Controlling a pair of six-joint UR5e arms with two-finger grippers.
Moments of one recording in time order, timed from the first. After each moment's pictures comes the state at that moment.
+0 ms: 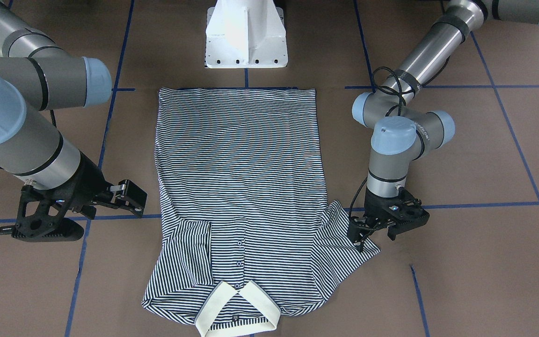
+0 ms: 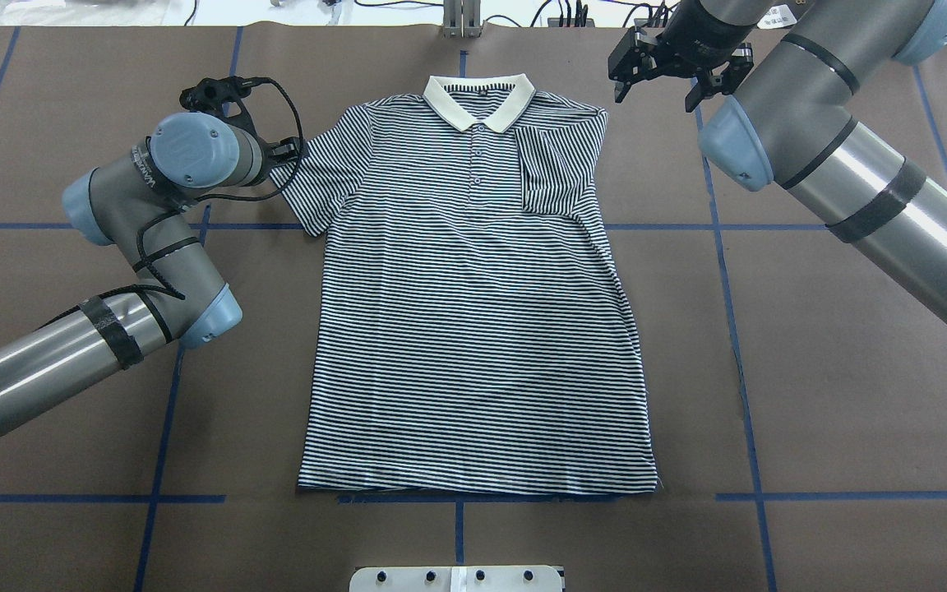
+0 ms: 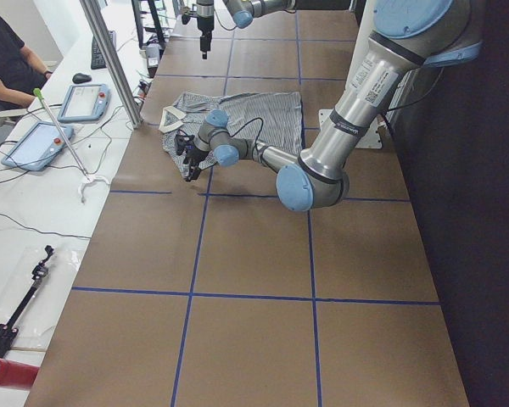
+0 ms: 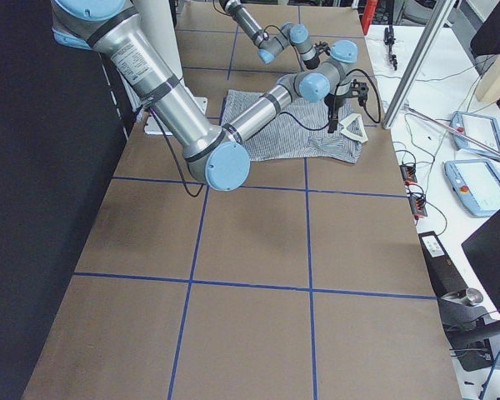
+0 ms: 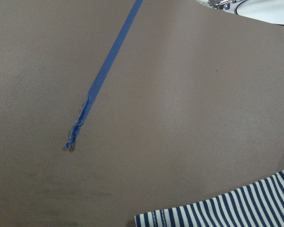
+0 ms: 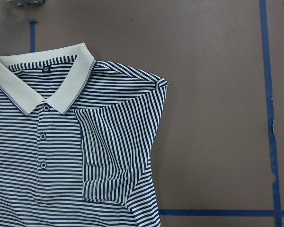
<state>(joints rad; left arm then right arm) -0.75 -2.20 -1.19 -2.18 -1.56 -1.35 1.01 -0.85 1.50 -1.54 2.22 0.90</state>
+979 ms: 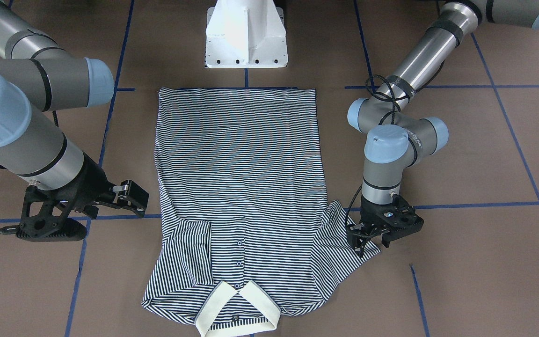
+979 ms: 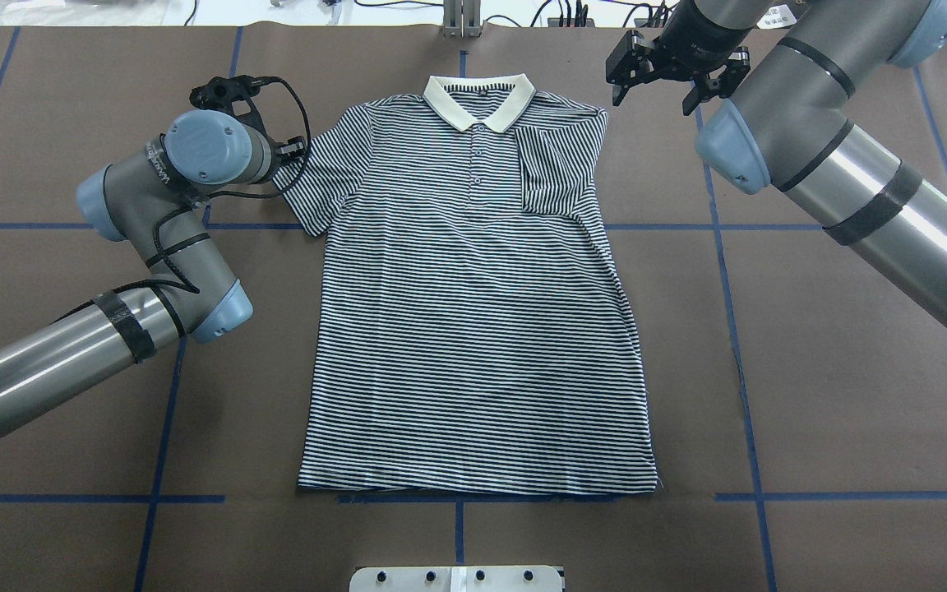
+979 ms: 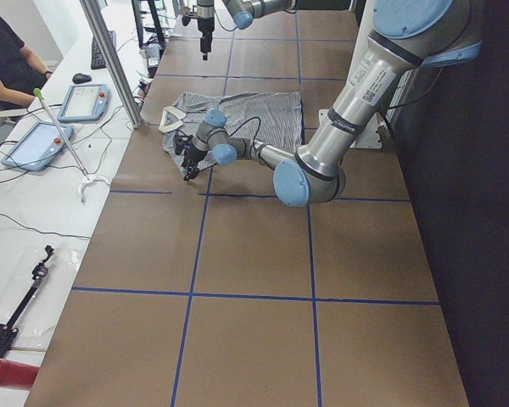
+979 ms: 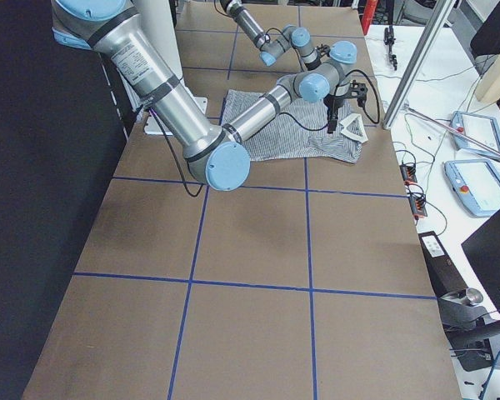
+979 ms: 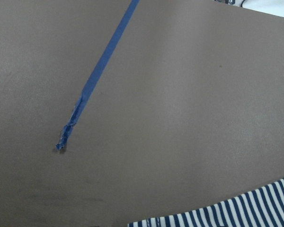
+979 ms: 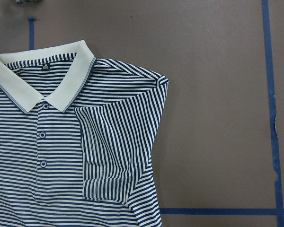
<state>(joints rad) -0.75 -2.24 -1.14 -2.18 -1.56 -1.35 1.01 -0.85 1.49 -1.54 2.22 0.90</state>
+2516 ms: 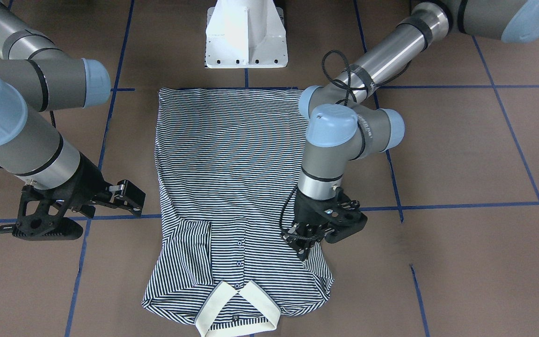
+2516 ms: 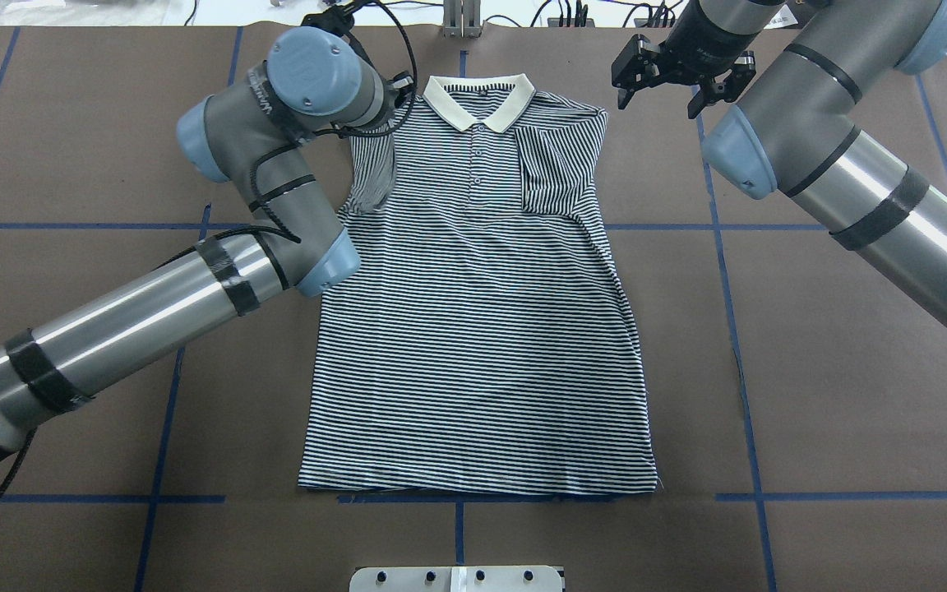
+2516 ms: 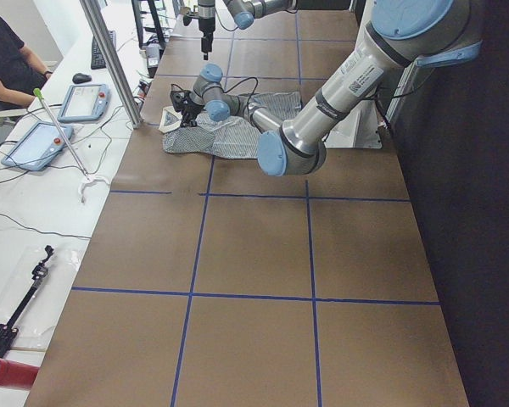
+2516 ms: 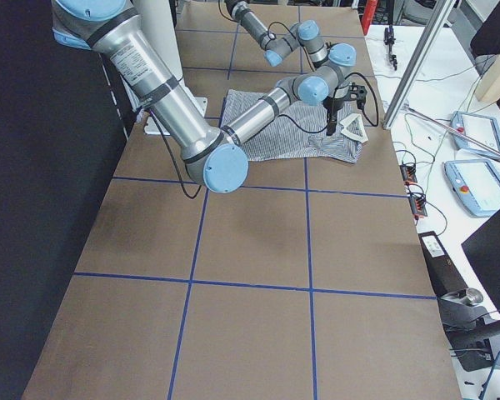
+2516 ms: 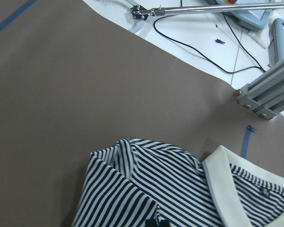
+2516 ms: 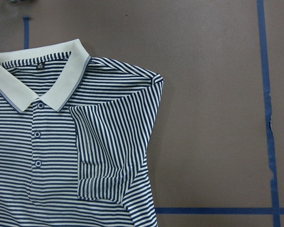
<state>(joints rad) -0.73 -2.53 -1.05 -2.16 -1.62 -1.64 1.01 -0.87 1.51 -1.53 2.22 0.90</state>
